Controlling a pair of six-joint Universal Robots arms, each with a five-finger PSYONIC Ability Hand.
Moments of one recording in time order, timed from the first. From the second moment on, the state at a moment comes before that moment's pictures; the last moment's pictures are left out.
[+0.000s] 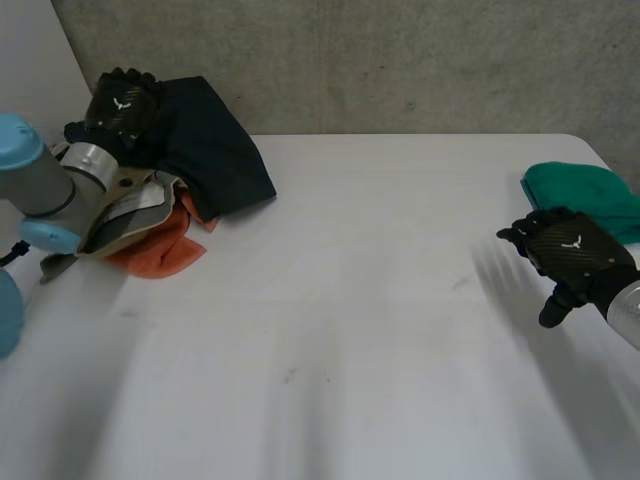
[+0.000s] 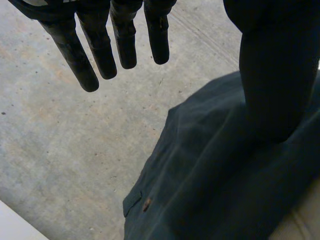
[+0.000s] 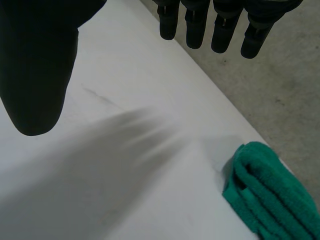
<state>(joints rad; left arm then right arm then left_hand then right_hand) 4.64 -2.64 -0.56 3.46 -1.17 3.60 1.52 -1.37 1.87 -0.15 1.07 2.45 0.36 0.36 0.36 0.36 0.19 0.22 0.21 0.21 0.21 0.05</state>
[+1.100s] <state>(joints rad) 4.00 -2.10 -1.45 3.59 -1.22 3.24 1.50 -1.36 1.86 -0.15 1.07 2.46 0.37 0.43 0.45 0.44 0.27 0.22 0.21 0.21 0.21 0.05</state>
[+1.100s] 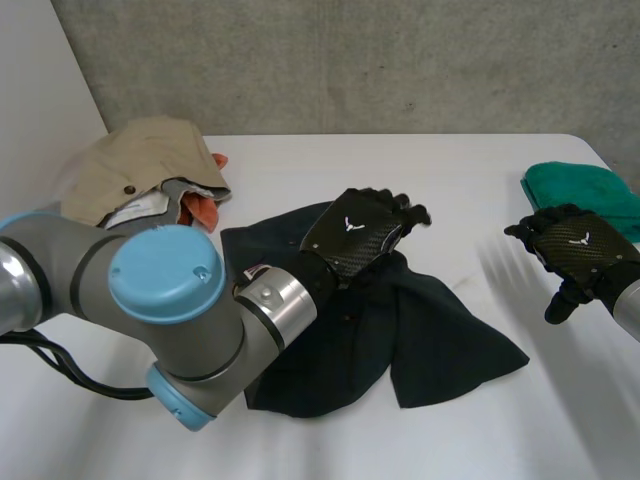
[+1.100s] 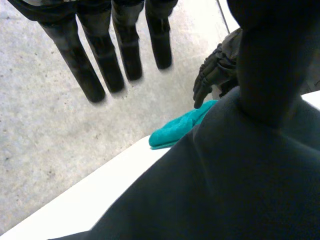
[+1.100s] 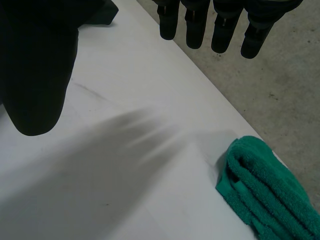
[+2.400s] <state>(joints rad) 4.24 -1.82 -1.66 3.69 -1.65 3.79 1.70 -1.43 1.83 -0.08 1.20 2.56 1.09 1.19 1.19 1.20 0.95 0.22 0.21 0.21 0.21 0.05</state>
